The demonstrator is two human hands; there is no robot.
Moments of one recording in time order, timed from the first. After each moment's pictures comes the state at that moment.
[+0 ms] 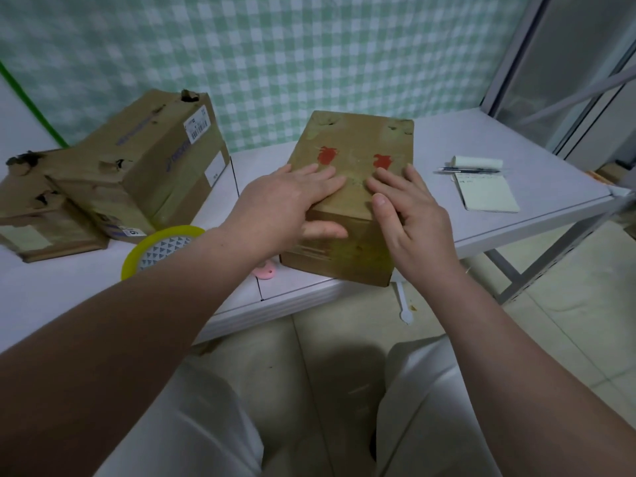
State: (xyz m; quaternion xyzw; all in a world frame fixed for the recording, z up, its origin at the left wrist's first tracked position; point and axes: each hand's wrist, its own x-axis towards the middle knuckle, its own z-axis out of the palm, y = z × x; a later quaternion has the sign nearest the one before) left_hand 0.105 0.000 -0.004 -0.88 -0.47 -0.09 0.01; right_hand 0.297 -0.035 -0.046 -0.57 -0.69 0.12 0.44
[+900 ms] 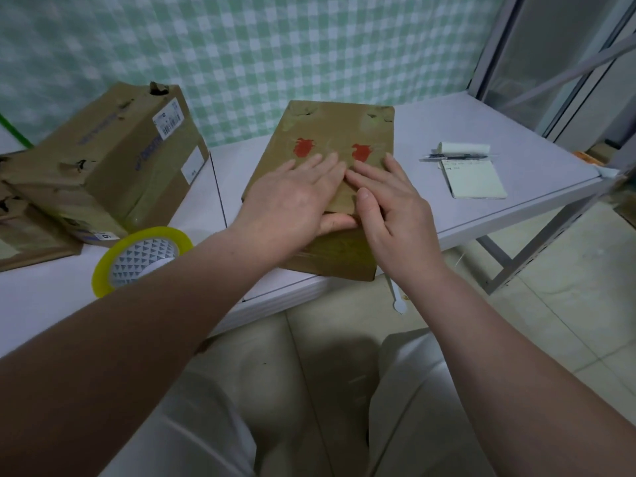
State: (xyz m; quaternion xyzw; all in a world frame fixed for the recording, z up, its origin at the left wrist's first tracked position) left_hand 0.145 -0.004 -0.004 -0.88 -0.46 -0.02 0.09; right_hand 0.299 -0.031 -0.052 -0.56 -0.69 0.11 0.45
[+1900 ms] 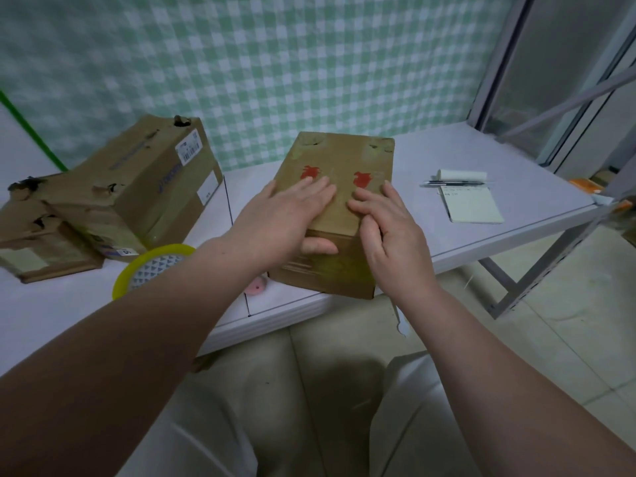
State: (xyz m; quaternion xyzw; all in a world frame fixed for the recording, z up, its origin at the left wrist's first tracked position) left_hand 0.129 0.002 0.005 -0.88 -0.48 0.01 0.02; right_hand 0.300 -0.033 -0.051 -0.55 -0.67 0.14 0.47
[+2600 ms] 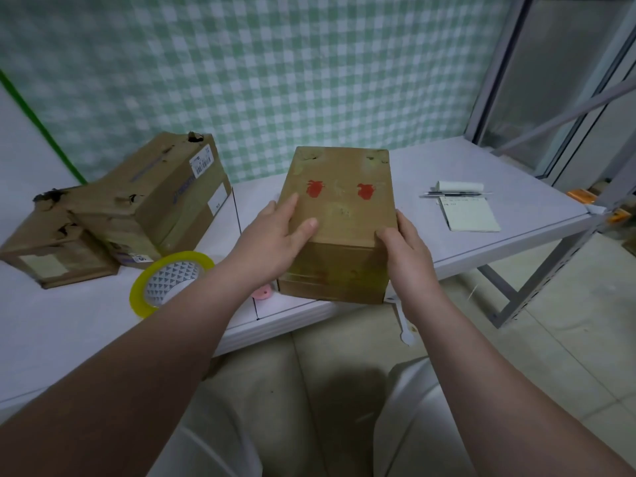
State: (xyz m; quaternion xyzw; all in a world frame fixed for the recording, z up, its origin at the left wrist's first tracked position) left_hand 0.114 -0.023 -0.003 -0.74 -0.61 -0.20 -0.20; right_hand 0.300 -0.052 -0.034 -0.60 -0.46 0.43 0.49
